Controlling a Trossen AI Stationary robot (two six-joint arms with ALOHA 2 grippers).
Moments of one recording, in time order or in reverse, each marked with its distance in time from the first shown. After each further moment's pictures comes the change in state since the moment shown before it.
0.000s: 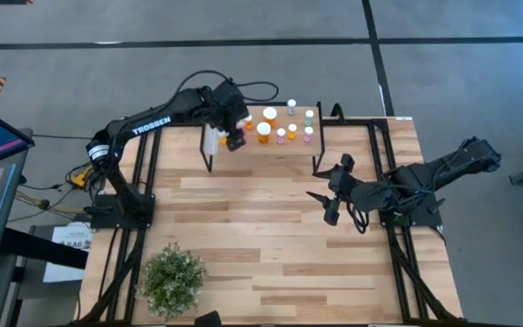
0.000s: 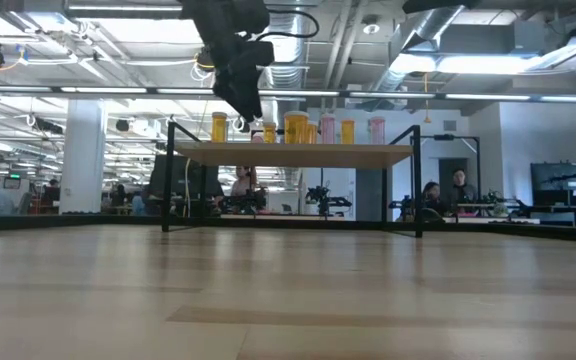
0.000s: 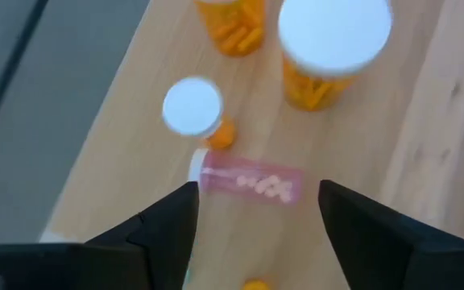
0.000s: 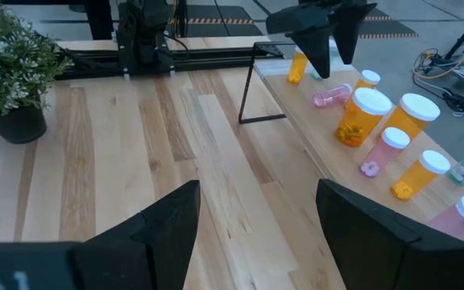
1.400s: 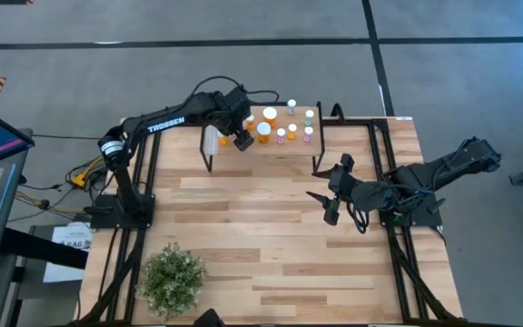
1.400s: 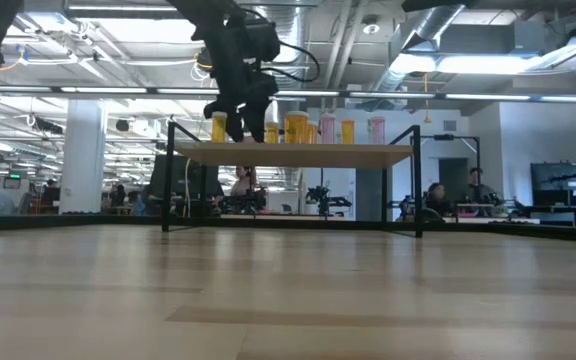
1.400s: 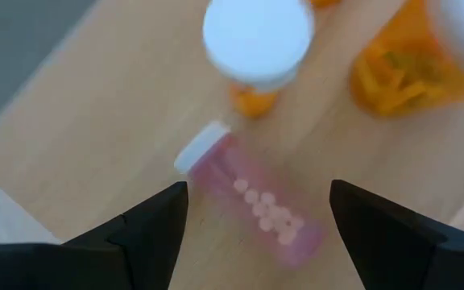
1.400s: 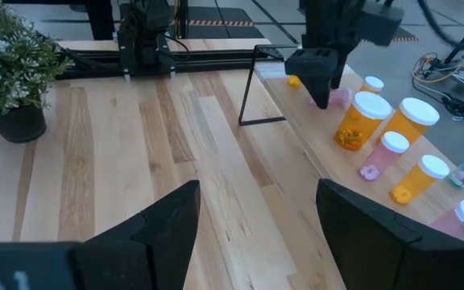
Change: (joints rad) left arm 0.003 0.100 -0.004 0.000 -0.045 -0.326; right arm 0.000 0.000 0.000 0.008 0.000 -0.018
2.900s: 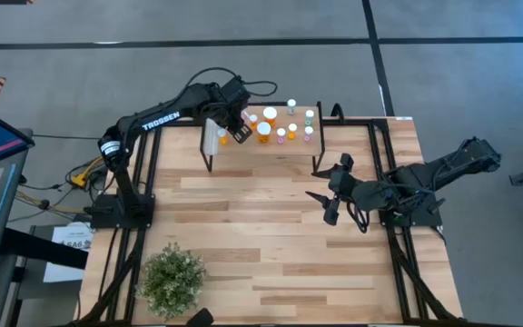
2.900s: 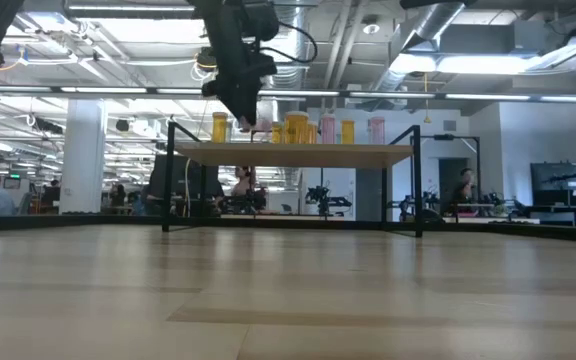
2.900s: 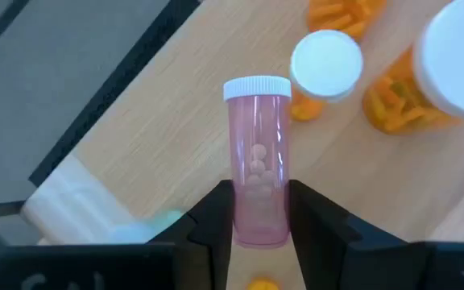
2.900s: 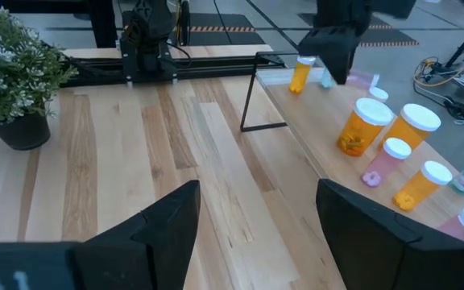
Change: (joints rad) left arm 0.001 0.003 0.131 -0.123 -0.080 -0.006; right arm 0.000 0.000 0.000 0.024 0.000 -0.008
